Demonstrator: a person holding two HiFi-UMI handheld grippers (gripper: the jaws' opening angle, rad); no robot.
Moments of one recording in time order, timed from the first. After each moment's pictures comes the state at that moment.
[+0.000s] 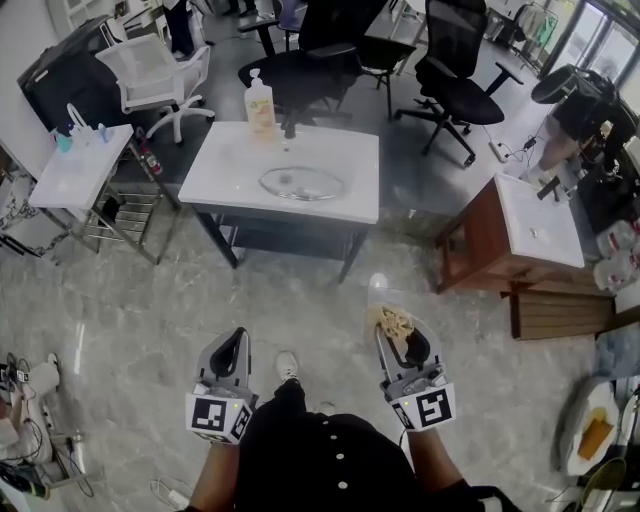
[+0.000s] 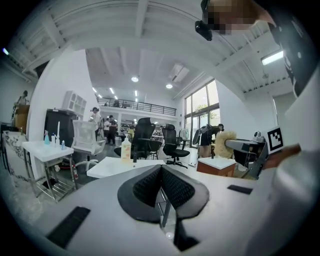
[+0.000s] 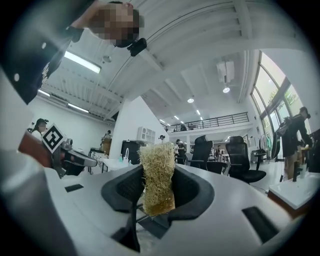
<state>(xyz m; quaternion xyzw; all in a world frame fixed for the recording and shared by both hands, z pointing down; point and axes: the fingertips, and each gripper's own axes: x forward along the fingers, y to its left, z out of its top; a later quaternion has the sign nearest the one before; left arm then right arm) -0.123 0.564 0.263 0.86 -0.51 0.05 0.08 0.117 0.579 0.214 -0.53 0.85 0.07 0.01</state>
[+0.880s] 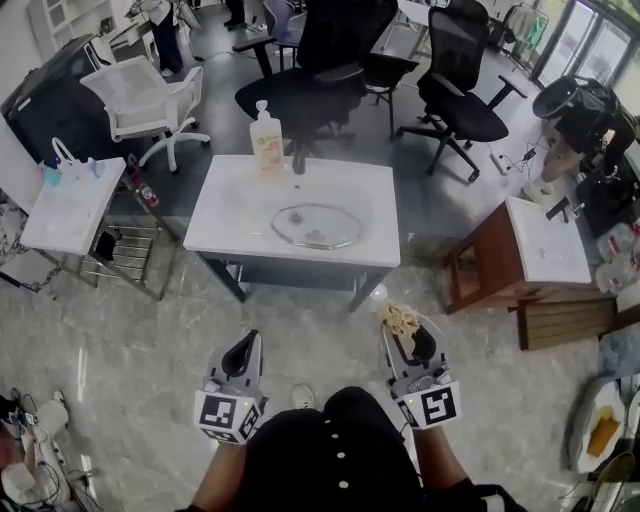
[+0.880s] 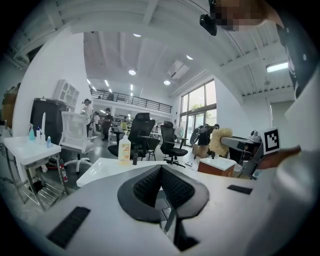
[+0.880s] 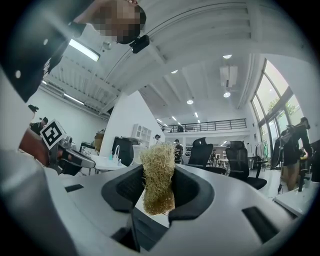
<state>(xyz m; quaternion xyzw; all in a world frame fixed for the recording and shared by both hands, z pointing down) -0.162 0.404 0.272 0.88 -0.46 0.06 0.10 0.065 0.425 0.199 -0.56 0.82 0.08 0.01</state>
